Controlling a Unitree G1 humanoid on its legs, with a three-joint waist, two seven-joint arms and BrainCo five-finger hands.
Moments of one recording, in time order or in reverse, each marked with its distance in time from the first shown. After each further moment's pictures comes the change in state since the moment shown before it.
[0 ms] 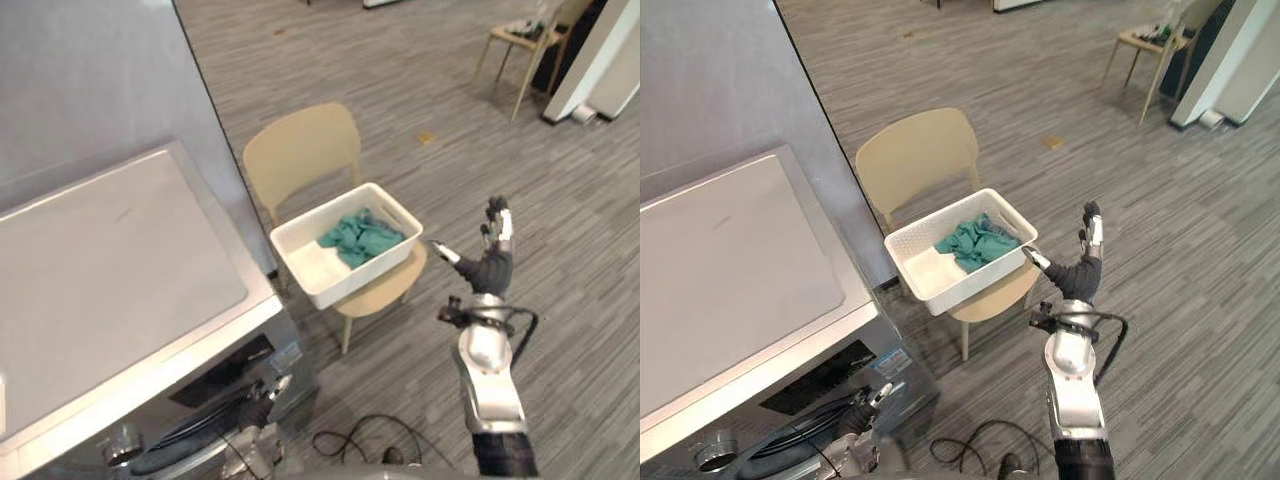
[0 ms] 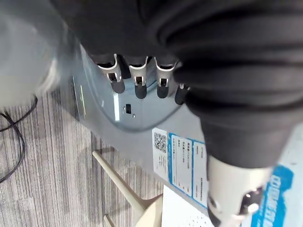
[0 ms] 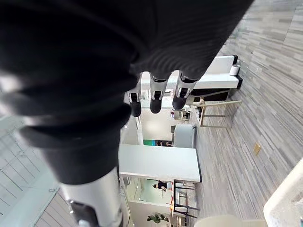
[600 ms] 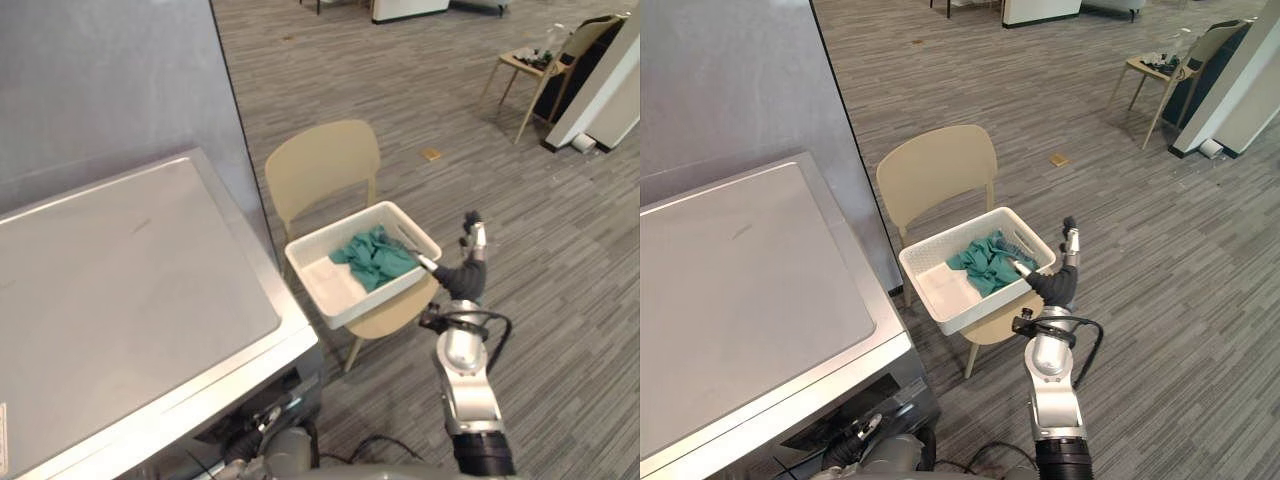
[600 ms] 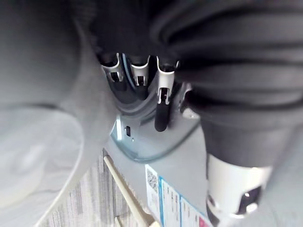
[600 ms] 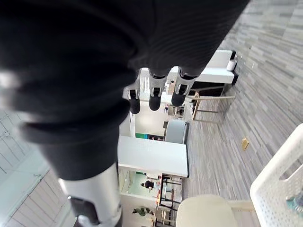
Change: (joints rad) left arm 0.153 0.067 -0.051 -0.121 0.006 0.064 -0.027; right arm 0.047 0.068 -0.047 0.033 -0.081 0.003 -0.012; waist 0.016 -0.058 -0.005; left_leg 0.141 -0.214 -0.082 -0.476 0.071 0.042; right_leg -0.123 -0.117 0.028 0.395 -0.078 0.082
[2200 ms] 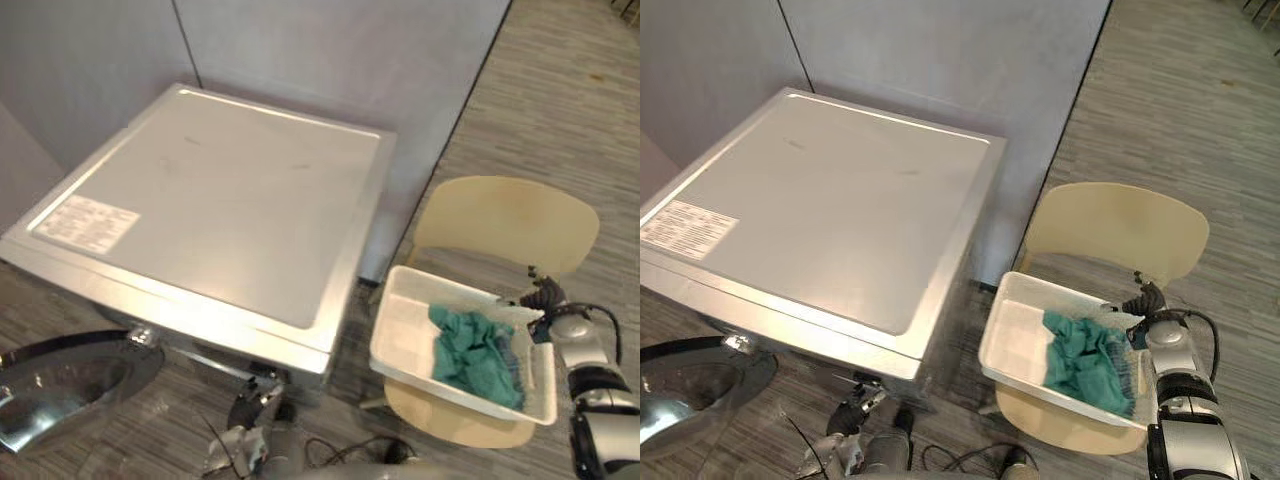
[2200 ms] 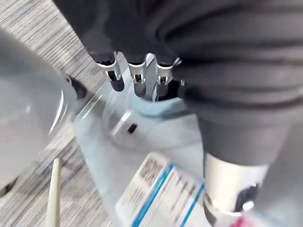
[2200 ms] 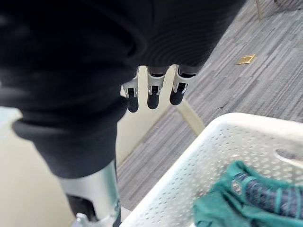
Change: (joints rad) left arm -0.238 0.038 0.060 0.289 0.056 -0.077 -0.090; right arm -0.376 -0.645 -0.081 1.011 0.037 0.149 0.397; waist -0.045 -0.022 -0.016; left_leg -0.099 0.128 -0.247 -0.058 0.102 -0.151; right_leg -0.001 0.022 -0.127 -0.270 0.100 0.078
